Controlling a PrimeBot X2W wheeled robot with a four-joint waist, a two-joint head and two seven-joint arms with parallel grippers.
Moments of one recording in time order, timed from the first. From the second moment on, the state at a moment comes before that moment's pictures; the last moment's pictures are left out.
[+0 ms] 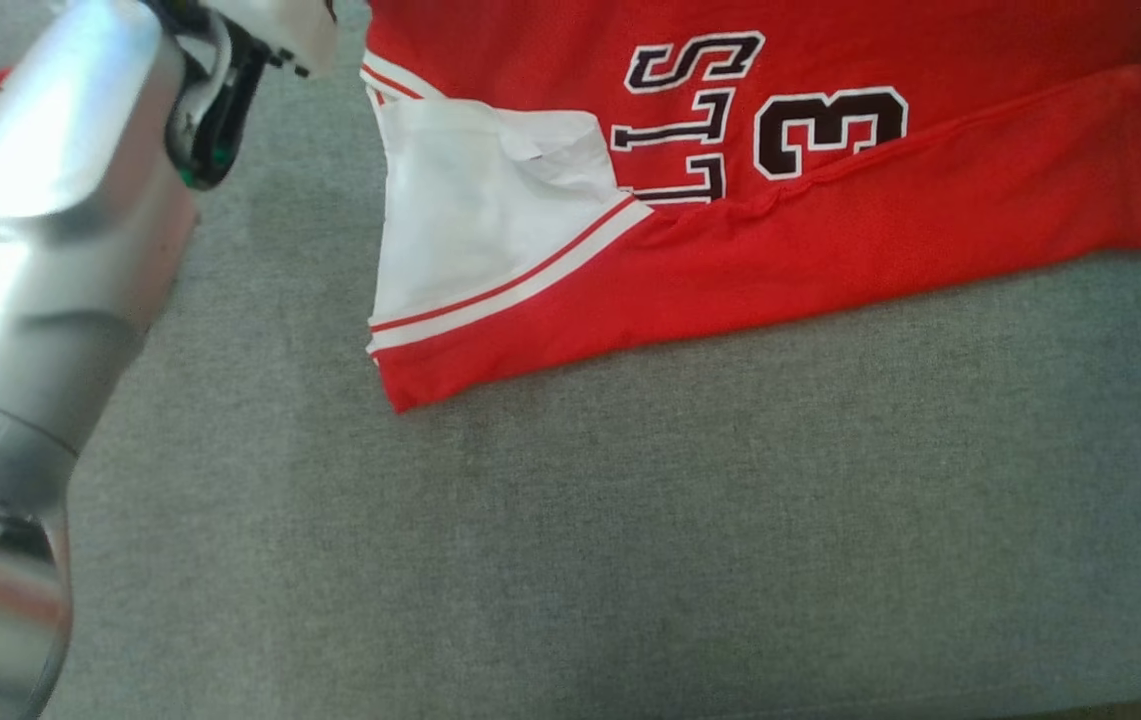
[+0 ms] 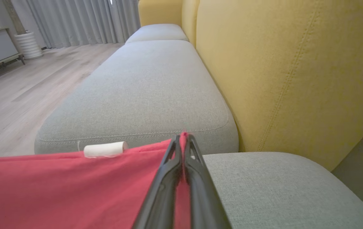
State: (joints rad) left arm -1.28 0.30 -0.87 0.78 -0.77 -0.08 -0.18; right arm -1.17 -0.42 0.33 1.06 0.52 0.13 -0.16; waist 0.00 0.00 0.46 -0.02
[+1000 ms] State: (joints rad) left arm -0.85 0.50 -1.06 0.32 -1.07 -0.13 0.21; right arm -0.77 -0.65 0.68 0.86 0.81 0.13 0.11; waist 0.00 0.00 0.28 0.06
